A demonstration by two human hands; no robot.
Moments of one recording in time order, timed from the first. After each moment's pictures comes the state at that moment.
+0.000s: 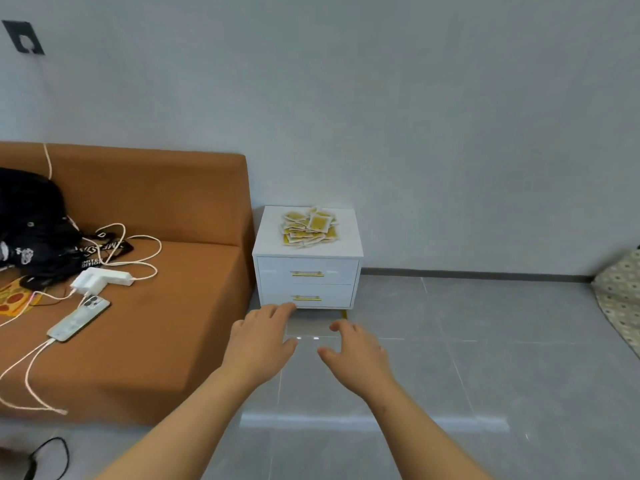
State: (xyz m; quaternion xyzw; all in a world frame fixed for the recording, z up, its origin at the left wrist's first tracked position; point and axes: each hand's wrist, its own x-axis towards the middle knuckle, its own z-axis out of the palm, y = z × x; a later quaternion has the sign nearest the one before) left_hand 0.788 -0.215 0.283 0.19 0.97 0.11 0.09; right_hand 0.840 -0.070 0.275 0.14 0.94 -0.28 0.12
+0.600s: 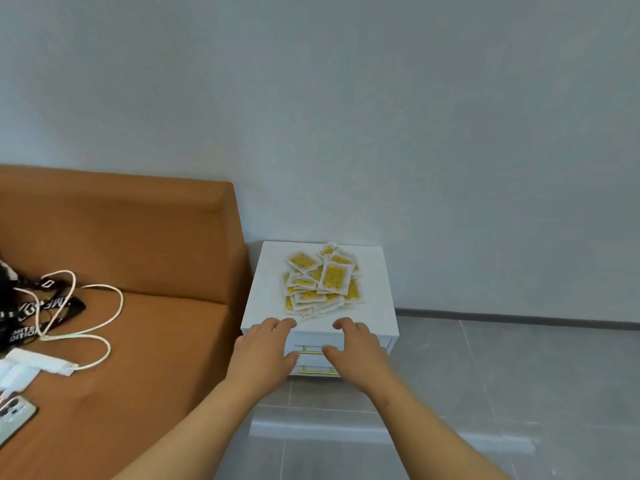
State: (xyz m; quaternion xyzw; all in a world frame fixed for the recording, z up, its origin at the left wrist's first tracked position) left_hand 0.409 -0.134 0.233 0.17 0.97 0.11 0.15; right_hand 0.442 0.018 0.231 0.13 0.93 -0.30 0.17
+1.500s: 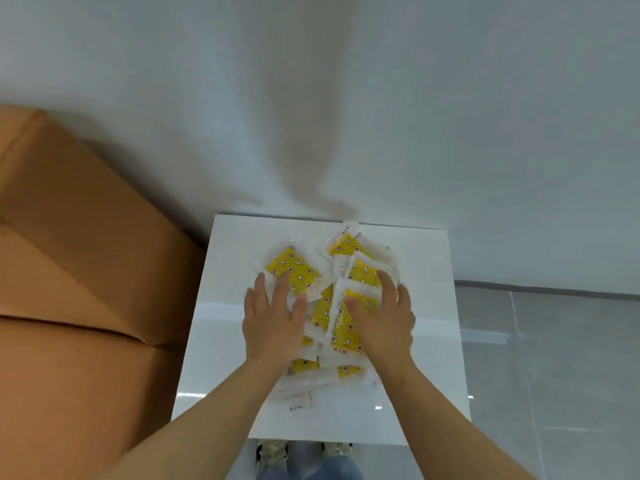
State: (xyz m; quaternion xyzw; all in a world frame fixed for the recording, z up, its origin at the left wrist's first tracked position) left_hand 0.059 -0.026 -0.011 -0.09 0.92 0.27 0.28; right_hand 0.090 0.111 0.003 0.38 0.82 -0.40 0.16
